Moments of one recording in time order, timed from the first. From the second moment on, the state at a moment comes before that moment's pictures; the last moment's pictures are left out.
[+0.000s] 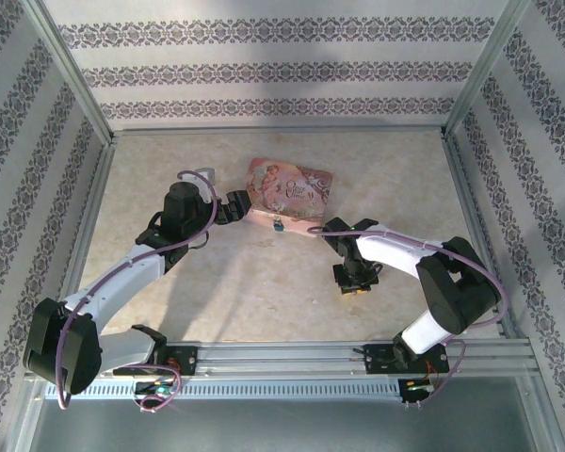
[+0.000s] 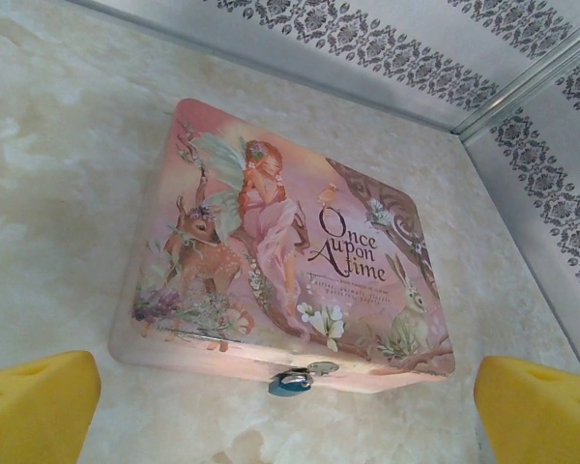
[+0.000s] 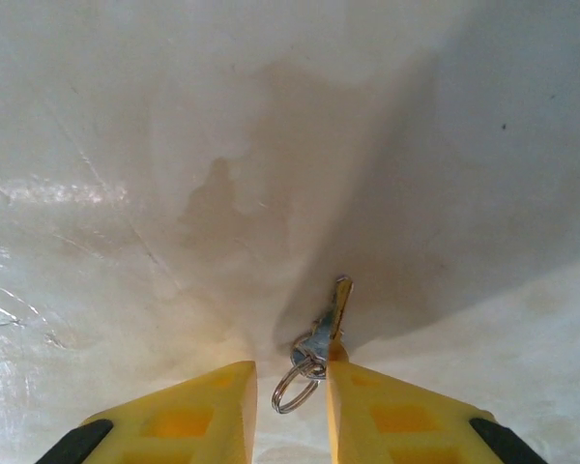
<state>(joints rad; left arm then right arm) -0.37 1.20 0.76 0.03 0.14 -0.55 0.57 1.57 0.84 -0.97 0.00 0.53</state>
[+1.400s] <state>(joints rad) -0.37 1.14 0.76 0.01 0.16 -0.69 0.53 1.21 0.83 -0.85 0.00 0.40</state>
